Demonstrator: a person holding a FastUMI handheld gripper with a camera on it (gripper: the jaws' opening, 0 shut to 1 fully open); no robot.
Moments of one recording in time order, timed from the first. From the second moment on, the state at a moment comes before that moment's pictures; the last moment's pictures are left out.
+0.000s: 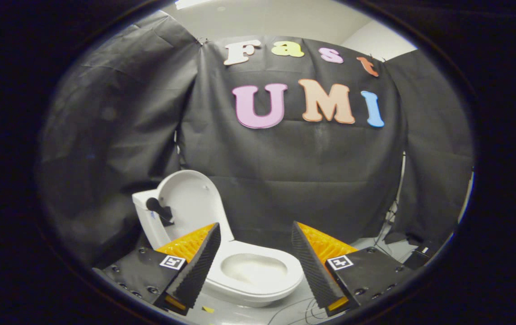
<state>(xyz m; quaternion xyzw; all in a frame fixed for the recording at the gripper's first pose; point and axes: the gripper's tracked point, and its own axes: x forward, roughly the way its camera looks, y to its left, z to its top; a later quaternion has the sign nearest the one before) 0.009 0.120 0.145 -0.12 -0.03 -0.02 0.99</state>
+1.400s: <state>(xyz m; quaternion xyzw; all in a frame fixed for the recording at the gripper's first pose) -0.004 0.020 0.131 -0.06 -0.05 -0.09 0.99</state>
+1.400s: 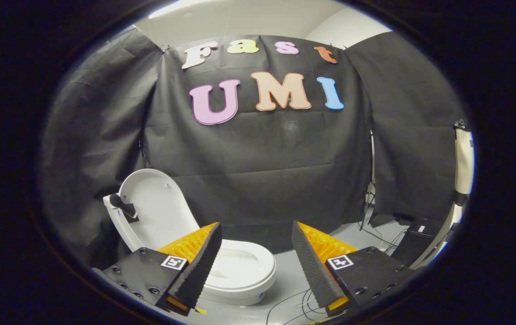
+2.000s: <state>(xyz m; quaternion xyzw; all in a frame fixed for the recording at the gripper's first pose) -0.008 0.008 0.120 -0.06 -0.03 -0.10 0.99</state>
